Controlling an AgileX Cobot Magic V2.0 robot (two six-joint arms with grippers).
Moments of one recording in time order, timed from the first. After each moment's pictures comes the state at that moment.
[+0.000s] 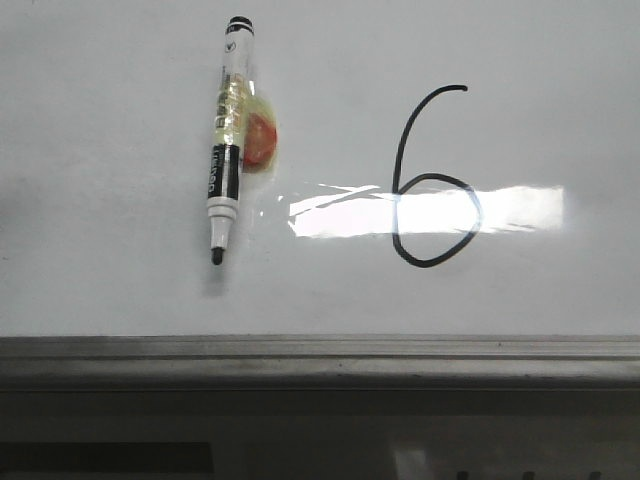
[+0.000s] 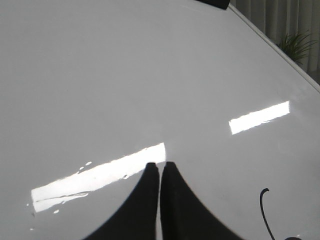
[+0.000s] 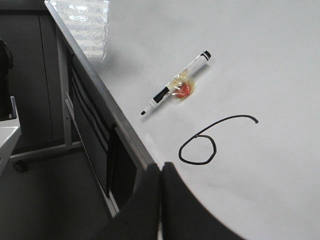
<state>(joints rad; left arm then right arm) -1.13 0.70 -0.39 -0.91 -0.63 0.97 1.10 0.13 -0.55 -0.23 0.74 -0.01</state>
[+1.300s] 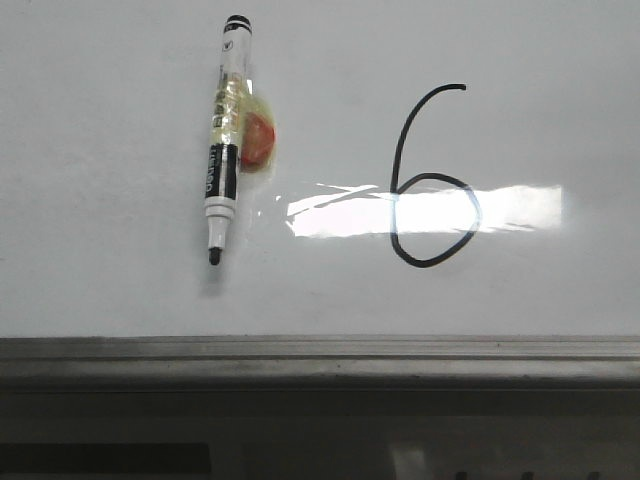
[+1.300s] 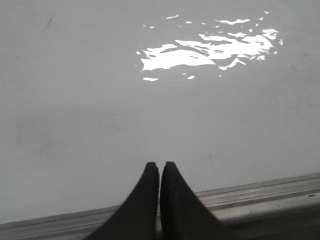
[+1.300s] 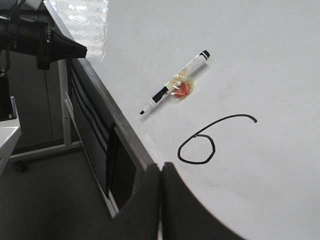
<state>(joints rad) -0.15 0.00 0.00 -0.06 0.32 0.11 1.10 0.13 -0.55 -0.23 0.74 -0.01</state>
